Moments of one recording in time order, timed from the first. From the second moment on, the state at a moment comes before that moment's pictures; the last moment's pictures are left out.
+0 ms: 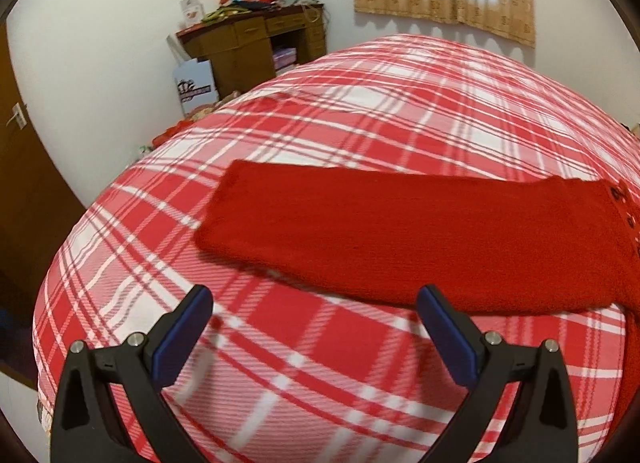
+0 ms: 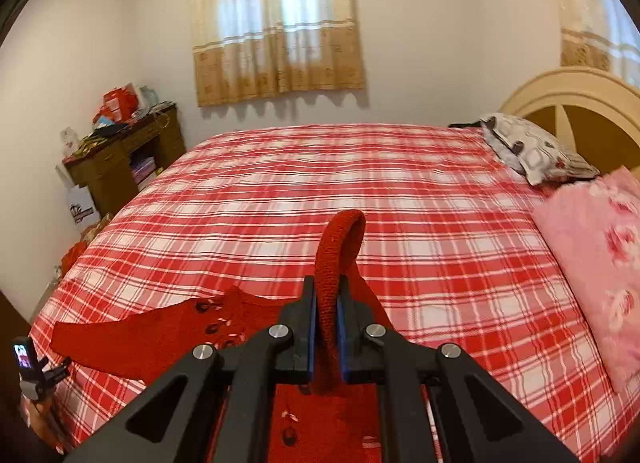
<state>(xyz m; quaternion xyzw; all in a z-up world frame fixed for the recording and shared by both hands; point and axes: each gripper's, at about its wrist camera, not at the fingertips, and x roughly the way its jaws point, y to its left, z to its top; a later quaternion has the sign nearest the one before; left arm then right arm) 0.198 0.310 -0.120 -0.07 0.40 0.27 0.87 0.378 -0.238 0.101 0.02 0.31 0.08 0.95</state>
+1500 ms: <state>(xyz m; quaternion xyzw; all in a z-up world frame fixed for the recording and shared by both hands) 0.206 0.369 -0.136 -0.11 0.41 0.30 0.86 0.368 0.051 -0.100 -0.12 0.44 0.28 0.84</state>
